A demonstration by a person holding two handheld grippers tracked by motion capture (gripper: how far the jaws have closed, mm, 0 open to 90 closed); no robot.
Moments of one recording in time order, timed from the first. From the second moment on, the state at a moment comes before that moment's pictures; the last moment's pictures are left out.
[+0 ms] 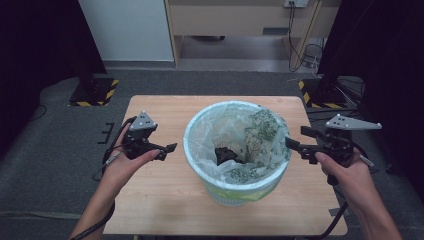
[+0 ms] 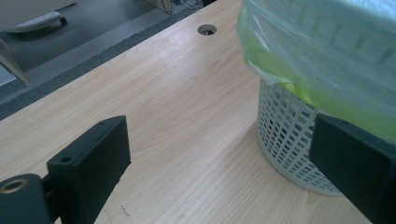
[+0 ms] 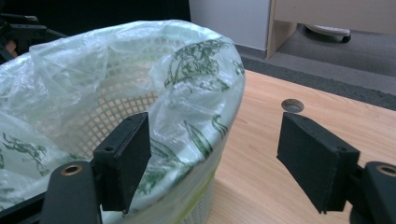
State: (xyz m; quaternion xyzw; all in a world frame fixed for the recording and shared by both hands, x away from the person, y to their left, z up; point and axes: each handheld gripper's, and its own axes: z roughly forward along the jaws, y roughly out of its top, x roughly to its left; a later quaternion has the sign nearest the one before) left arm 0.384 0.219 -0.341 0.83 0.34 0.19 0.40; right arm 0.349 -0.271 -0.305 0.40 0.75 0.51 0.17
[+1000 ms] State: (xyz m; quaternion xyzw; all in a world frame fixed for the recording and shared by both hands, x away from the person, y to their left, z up) left arm 0.361 0.160 -0.286 0.82 0.28 0.17 0.47; right arm 0.364 -0.223 -0.292 0.39 0.78 0.44 0.20
